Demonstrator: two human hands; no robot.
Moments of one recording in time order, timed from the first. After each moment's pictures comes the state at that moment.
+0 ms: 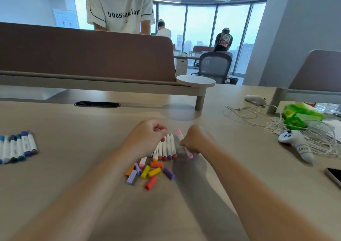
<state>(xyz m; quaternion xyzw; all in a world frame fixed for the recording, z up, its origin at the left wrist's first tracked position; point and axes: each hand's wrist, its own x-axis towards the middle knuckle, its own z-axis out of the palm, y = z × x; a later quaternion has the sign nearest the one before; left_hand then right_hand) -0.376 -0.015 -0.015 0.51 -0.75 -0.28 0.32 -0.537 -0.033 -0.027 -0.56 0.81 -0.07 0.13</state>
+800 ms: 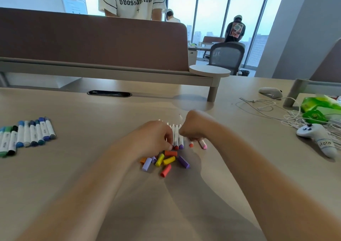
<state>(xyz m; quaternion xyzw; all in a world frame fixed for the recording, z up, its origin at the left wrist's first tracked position) -0.351 -0.011 -0.021 0.49 -0.85 -0.16 0.10 -0.500 -0.019 0.003 -0.65 0.74 -0.04 0.16</state>
